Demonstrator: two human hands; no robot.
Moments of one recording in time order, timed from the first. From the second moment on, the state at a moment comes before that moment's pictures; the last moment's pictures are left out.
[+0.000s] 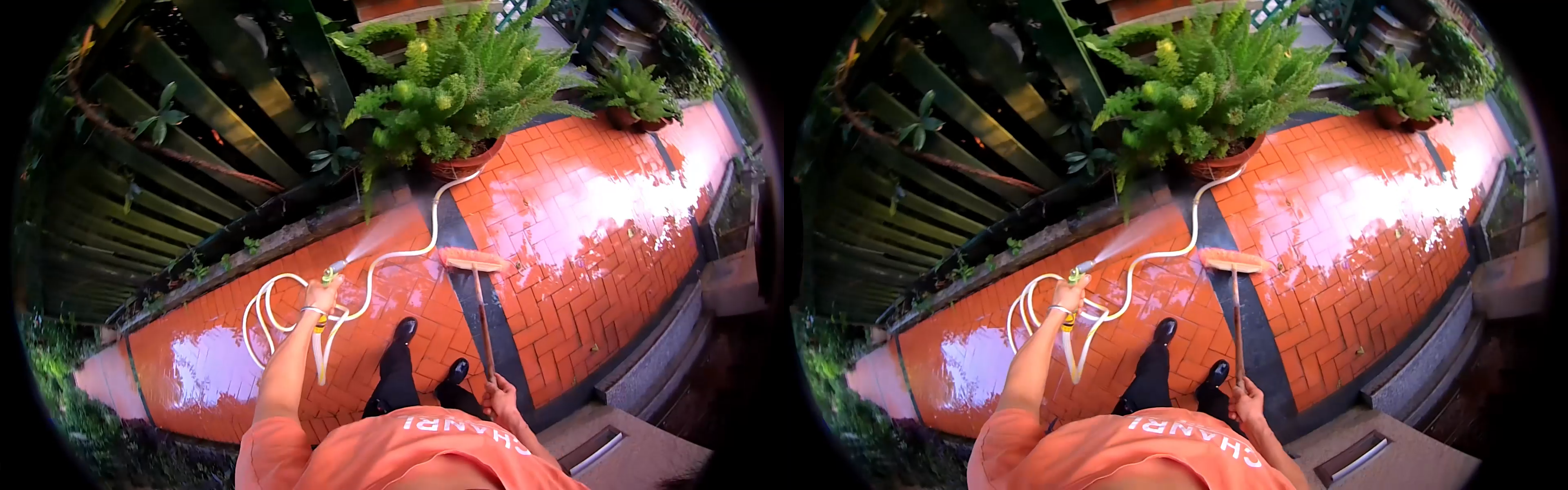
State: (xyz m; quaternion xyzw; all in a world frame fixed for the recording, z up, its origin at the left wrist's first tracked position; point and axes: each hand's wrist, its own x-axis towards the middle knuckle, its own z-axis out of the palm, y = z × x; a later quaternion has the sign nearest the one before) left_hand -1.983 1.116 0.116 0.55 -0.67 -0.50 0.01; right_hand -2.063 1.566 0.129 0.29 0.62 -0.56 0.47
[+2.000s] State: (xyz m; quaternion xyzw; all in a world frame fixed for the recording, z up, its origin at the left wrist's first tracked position) left_hand -2.289 1.044 -0.038 0.52 -0.83 -0.16 -0.12; right_hand -2.158 1.448 0.009 0.11 0.81 -0.53 0.25
